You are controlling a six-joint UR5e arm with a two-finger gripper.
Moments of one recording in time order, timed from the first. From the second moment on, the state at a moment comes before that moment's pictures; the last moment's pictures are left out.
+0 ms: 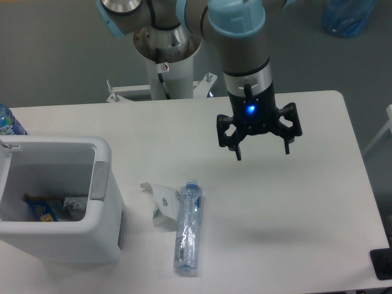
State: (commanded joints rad) arm 2.47 -1.76 -1.58 -0.98 1.62 0.55
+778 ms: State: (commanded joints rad) arm 2.41 -1.87 -1.70 -0.98 1.41 0.55
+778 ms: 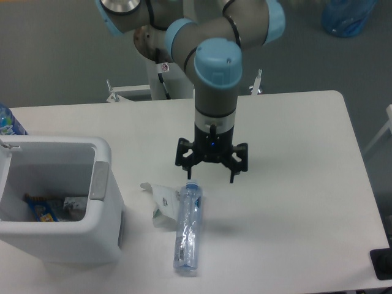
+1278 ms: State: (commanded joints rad) arm 2.34 -1.96 -1.70 -0.97 1.42 0.50
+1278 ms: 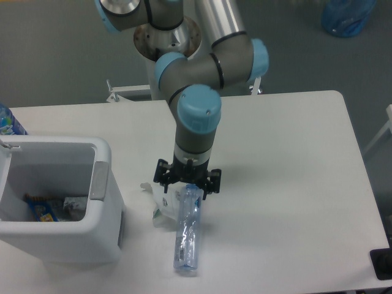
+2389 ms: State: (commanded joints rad) arm 2.29 -2.01 -1.73 -0.92 1.42 0.48
